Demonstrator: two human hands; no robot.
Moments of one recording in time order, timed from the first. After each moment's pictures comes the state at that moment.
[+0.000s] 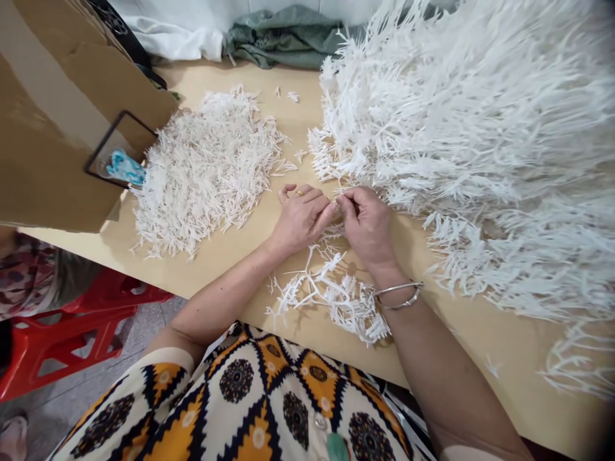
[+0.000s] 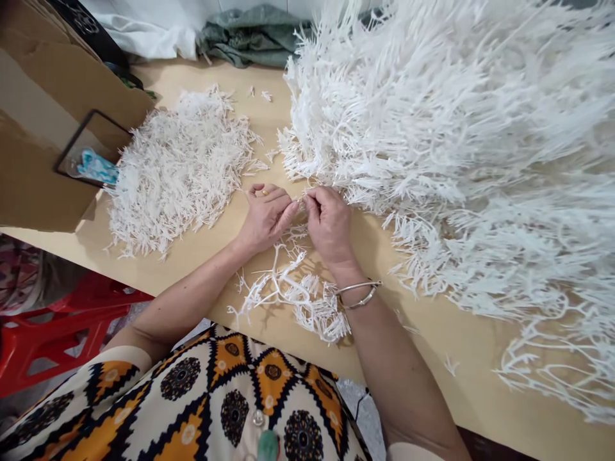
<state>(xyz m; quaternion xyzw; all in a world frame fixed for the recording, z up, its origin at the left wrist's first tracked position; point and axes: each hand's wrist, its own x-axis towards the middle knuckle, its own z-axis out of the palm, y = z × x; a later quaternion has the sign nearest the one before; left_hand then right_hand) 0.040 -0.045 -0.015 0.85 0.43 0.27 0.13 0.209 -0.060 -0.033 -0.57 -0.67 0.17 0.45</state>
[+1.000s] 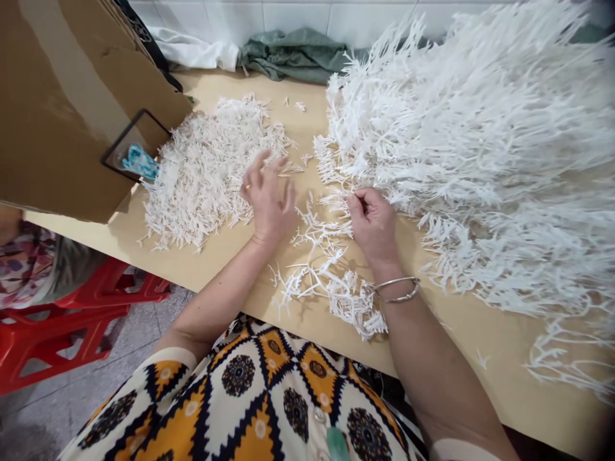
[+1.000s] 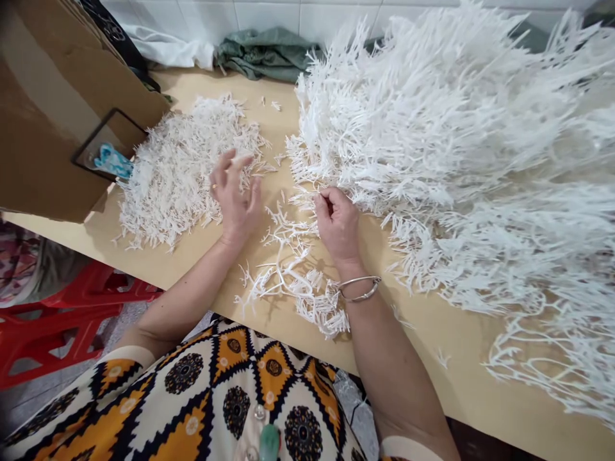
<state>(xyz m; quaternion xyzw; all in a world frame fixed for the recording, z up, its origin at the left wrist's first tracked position) 0.003 -0.037 -0.012 0.67 0.61 0.42 0.00 0.213 -0.067 -0.031 -0.56 -0.62 0.23 0.50</state>
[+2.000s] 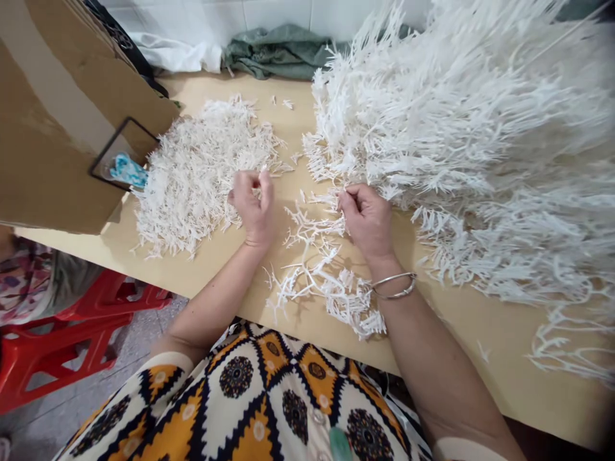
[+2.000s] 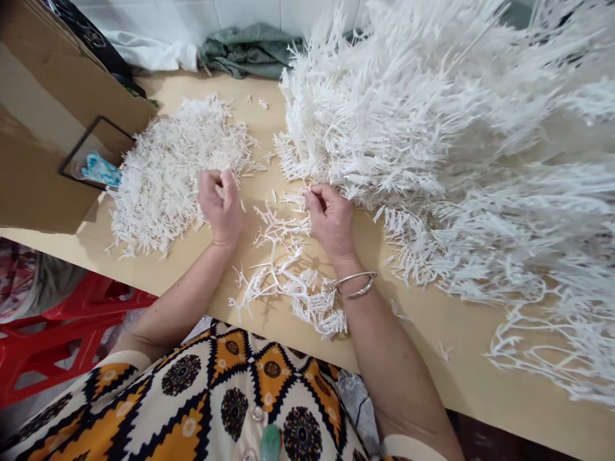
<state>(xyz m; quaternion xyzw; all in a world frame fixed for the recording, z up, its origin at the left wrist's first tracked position) 0.004 -0.036 -0.015 0.60 0.62 0.51 0.00 0.211 -0.067 -0.027 -0.58 -0.60 0.25 0.49</state>
